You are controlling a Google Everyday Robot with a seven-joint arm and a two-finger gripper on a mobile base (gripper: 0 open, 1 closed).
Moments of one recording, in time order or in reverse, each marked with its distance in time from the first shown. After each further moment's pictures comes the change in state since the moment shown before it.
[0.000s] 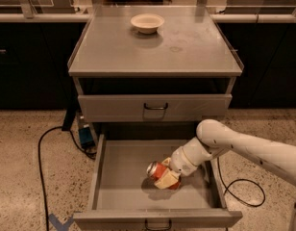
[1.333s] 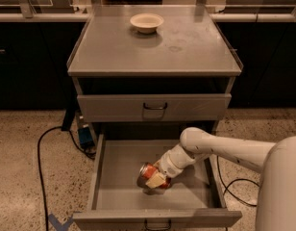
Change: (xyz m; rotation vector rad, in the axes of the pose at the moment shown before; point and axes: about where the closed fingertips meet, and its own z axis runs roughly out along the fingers) arm 0.018 -0.054 0.057 0.108 0.053 0.072
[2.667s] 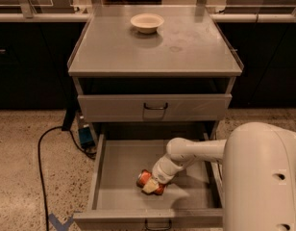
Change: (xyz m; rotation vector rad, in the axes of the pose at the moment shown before) arm 0.028 -0.035 0.069 0.083 0.119 0.084
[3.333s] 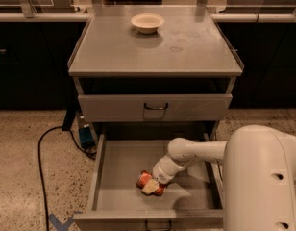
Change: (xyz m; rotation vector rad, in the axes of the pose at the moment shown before) arm 0.003 -0.001 0.008 -0.038 -0.014 0.021
